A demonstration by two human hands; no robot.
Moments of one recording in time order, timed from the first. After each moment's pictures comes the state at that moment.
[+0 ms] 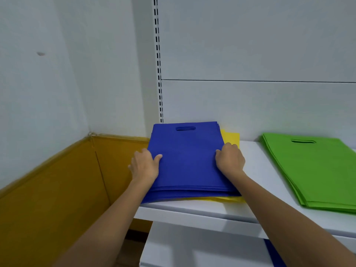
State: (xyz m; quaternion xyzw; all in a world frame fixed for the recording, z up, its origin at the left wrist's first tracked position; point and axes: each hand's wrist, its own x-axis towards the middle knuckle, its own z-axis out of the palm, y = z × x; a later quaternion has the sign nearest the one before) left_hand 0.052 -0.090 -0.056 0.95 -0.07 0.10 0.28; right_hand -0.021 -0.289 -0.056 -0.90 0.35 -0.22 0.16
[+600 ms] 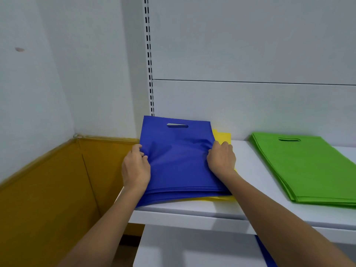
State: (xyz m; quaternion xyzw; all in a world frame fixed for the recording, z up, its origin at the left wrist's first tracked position) left_hand 0.048 -0.084 -0.063 0.88 -0.12 0.20 0.42; right_hand -0.020 -0.282 -0.056 -0.91 0.33 -0.23 0.07
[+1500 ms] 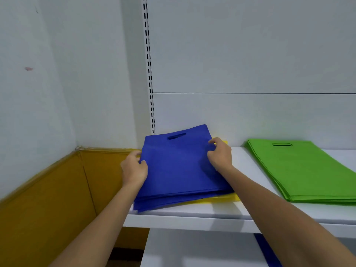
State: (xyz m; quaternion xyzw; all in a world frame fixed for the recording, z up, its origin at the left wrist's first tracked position) left_hand 0.051 -0.067 -0.036 0.85 -0.11 0.11 0.50; right_hand -0.030 -0.276 -0.028 -0.83 0.27 -0.32 0.38
